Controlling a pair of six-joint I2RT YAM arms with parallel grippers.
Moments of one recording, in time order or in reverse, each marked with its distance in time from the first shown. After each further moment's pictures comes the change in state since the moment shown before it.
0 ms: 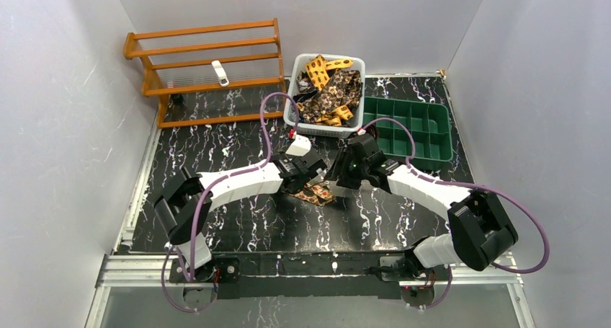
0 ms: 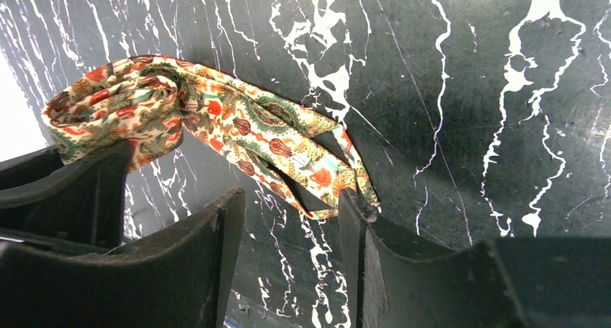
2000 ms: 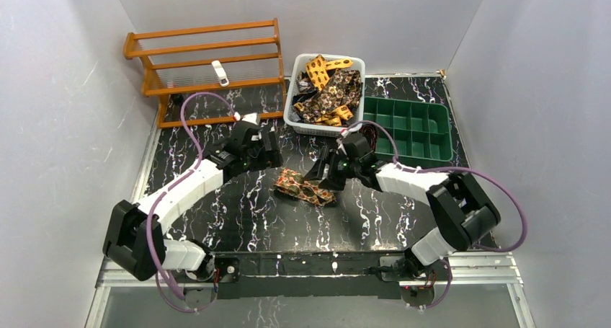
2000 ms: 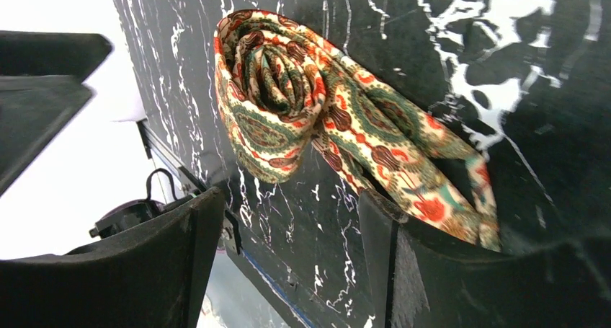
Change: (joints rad) left arm 0.398 -0.367 -0.192 0.301 0.602 -0.006; right arm 0.001 0.123 -0.031 0.288 -0.293 0.057
